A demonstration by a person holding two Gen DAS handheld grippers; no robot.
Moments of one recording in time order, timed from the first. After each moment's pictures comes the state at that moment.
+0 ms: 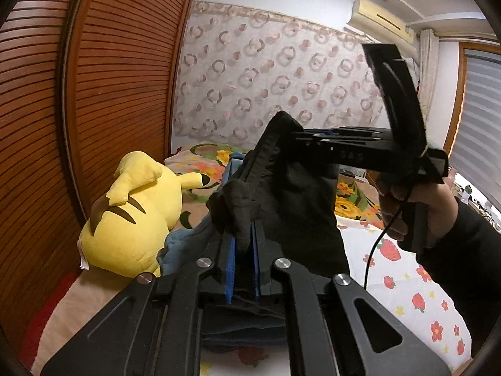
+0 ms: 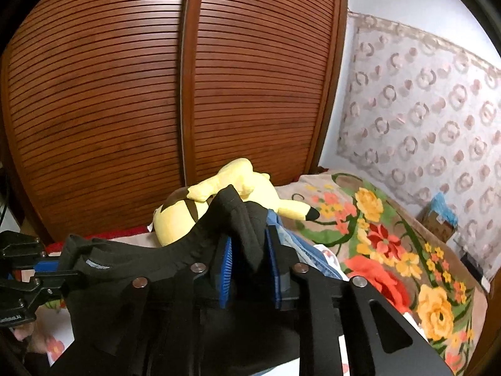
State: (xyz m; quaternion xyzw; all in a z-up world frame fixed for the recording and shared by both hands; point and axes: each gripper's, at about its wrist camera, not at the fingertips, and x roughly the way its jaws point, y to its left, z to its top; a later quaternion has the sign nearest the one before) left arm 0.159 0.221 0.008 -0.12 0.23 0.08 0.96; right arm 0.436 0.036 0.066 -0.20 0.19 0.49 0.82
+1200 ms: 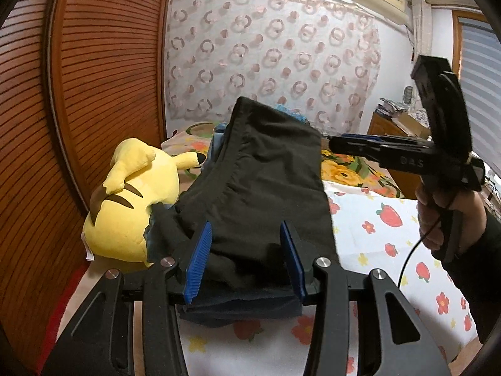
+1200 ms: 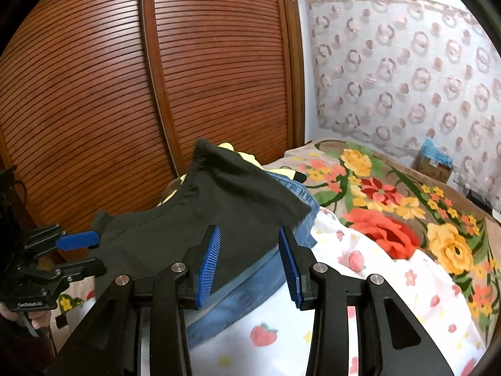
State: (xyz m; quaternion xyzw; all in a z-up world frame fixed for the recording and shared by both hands) left arm 0.158 0.193 0.006 -0.07 0.29 0.07 0.95; right arm 0.412 -0.023 0.047 -0.11 0.25 0.46 0.85
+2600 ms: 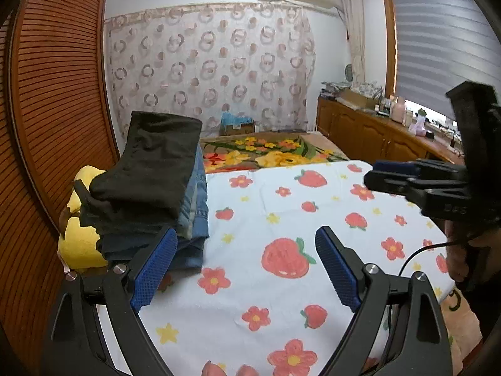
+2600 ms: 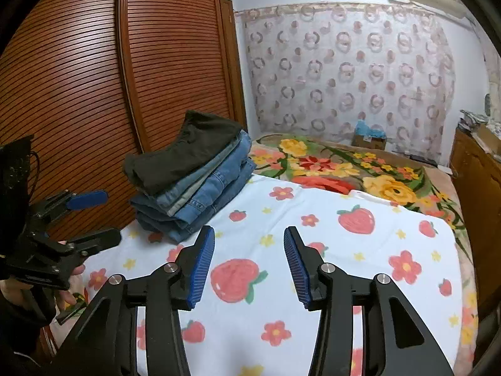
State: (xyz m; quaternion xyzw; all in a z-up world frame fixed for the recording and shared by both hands) left arm 0.084 0.068 0.003 0.01 0.27 -0.04 0.96; right arm 0.177 -0.166 0.030 -0.05 0.23 0.34 0.91
